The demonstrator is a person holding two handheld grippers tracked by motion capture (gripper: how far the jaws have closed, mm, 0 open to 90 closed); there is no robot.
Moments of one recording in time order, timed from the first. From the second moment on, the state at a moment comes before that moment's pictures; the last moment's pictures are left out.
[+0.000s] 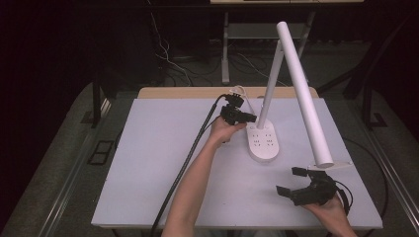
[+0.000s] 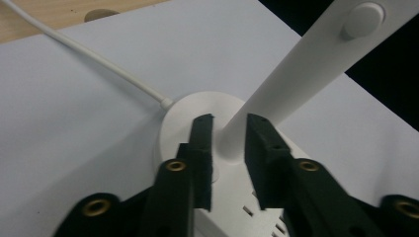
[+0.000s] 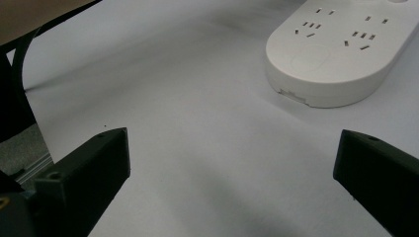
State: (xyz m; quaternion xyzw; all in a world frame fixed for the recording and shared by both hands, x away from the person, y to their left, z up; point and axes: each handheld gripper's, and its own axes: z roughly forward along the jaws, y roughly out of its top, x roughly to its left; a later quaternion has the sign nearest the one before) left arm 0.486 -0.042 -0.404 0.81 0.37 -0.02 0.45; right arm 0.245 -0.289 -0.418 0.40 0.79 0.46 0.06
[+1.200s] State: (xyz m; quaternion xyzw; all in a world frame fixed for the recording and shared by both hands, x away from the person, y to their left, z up) left arm 0.483 -0.056 -0.427 0.83 0.37 -0.01 0.42; right arm 0.245 -0.288 -0.418 0.40 0.79 0.46 0.06
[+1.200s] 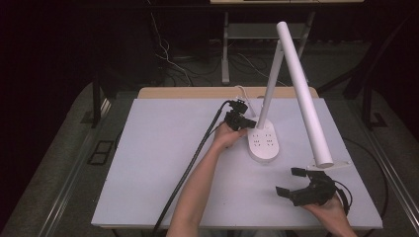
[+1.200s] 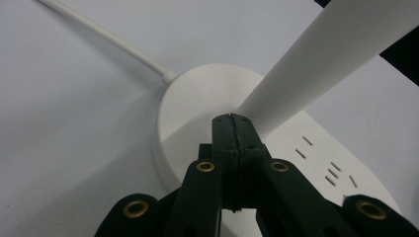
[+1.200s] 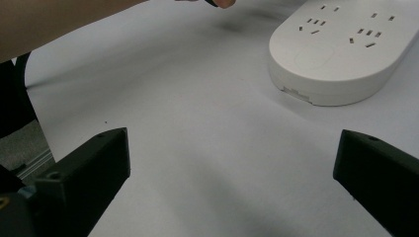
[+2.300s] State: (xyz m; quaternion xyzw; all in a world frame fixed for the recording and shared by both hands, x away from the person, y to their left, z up) left arm 0.480 -0.052 -0.437 0.81 0.38 -0.03 0.44; right arm 0.242 -0.289 -0.417 0.40 0.79 0.46 0.06
